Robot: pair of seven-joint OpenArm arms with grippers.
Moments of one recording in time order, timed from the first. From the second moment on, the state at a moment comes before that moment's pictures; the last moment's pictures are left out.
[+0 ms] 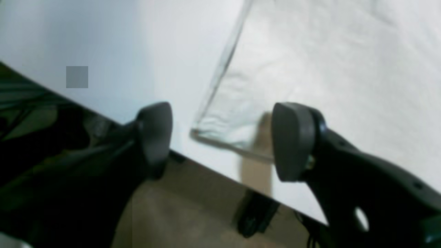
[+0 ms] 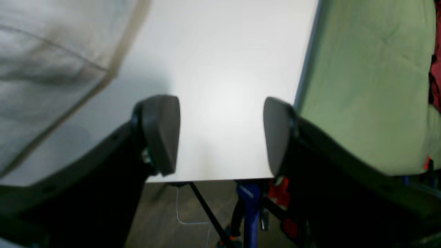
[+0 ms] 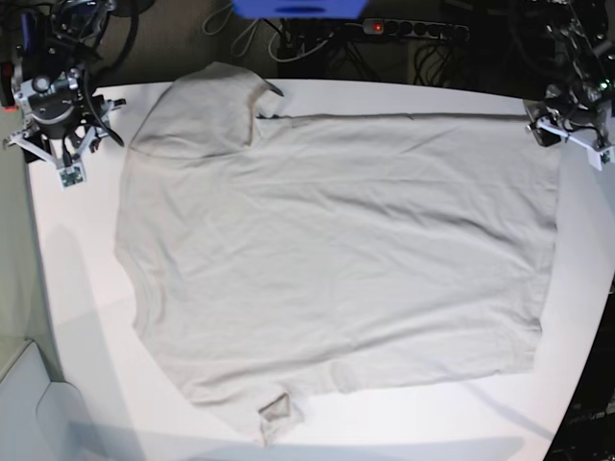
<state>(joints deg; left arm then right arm) 18.2 -14.1 -37.6 89.2 -21.3 -11.9 50.5 -18.7 0.1 33.2 114.2 -16.7 39.7 -49.9</state>
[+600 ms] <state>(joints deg) 17.5 -14.8 -37.6 86.0 -22.0 -12.0 47.8 -19.5 0.2 33.2 114.2 -17.0 39.7 -49.7</state>
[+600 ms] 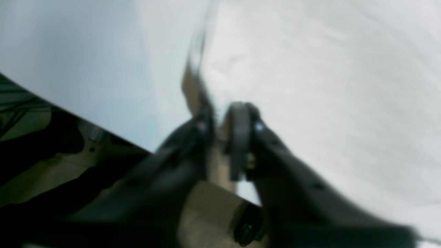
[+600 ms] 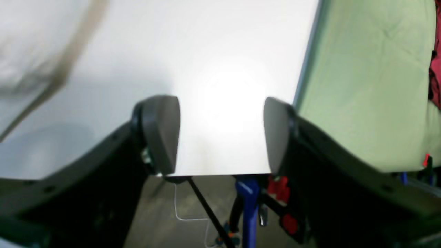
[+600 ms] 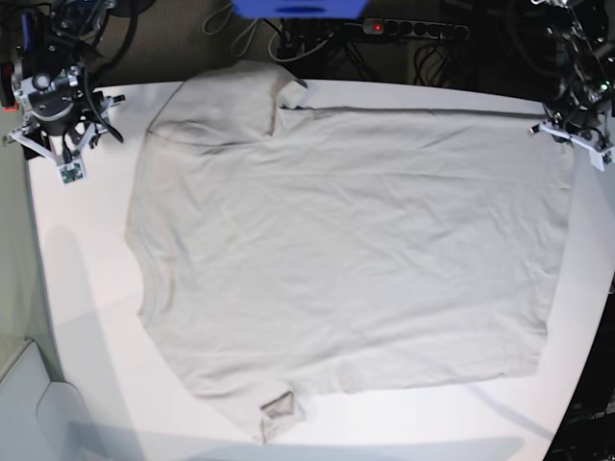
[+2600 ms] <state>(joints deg) 13.5 -15.1 -35.4 86.0 -21.0 -11.8 50.5 -26.2 -9.0 14.9 114.3 -13.1 39.7 -54.4</state>
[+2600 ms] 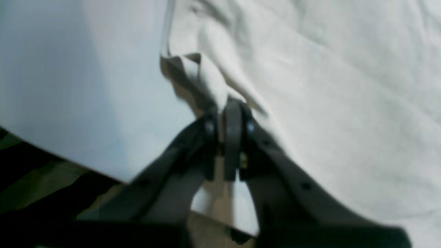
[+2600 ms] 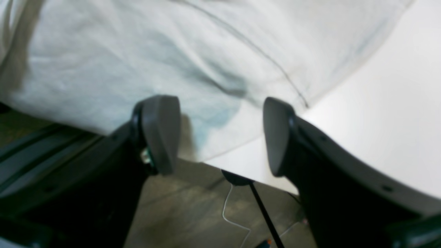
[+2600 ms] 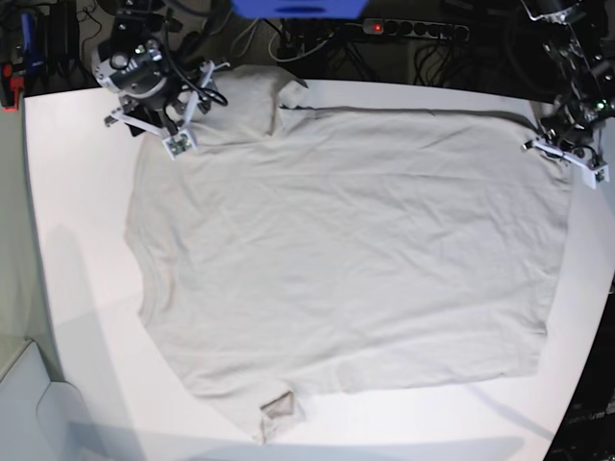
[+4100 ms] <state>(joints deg) 13.7 -15.2 -35.6 101.3 -21.5 -11.9 56.3 -24.1 -9.0 15.3 115.8 -13.1 39.7 -54.8</state>
